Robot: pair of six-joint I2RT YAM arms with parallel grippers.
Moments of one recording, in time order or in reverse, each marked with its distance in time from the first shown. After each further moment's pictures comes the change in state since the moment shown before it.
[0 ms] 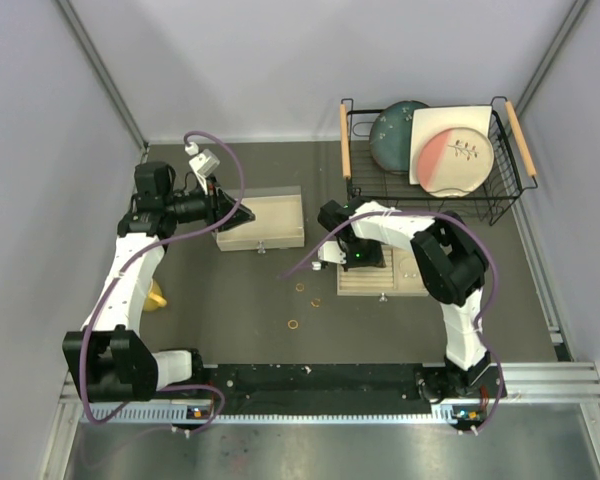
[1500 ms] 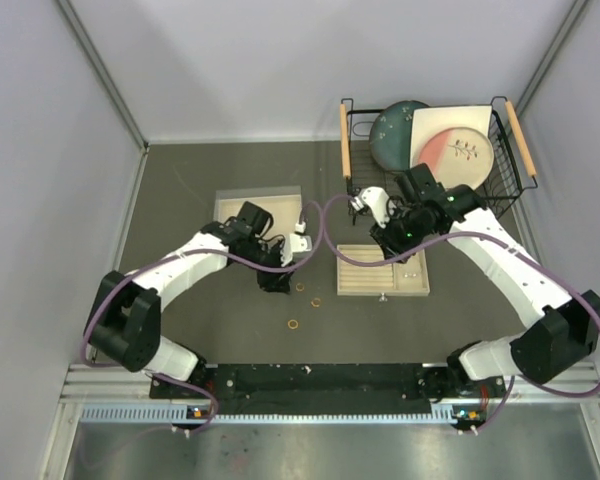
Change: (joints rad) left arm -0.530 0.188 -0.126 -0.284 -0.426 0.603; right arm -0.199 -0.662 -0.116 0.003 -0.497 0.365
